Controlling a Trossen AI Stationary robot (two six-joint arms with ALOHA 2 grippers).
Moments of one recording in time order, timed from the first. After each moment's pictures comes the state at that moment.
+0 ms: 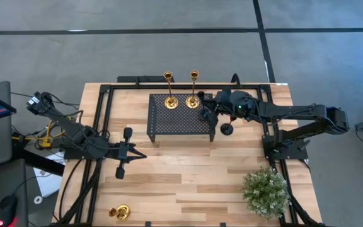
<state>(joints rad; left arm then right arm) -0.63 0.66 0.66 -0.21 -0.50 0.06 -0.20 1.21 0.82 0.05 0.24 0.07</state>
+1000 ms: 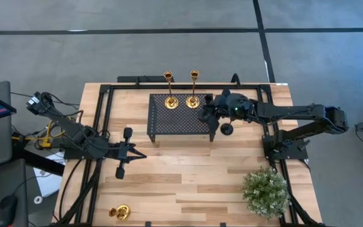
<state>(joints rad) -0.63 0.66 0.66 -0.21 -0.50 0.06 -0.20 1.21 0.82 -0.06 0.23 0.11</state>
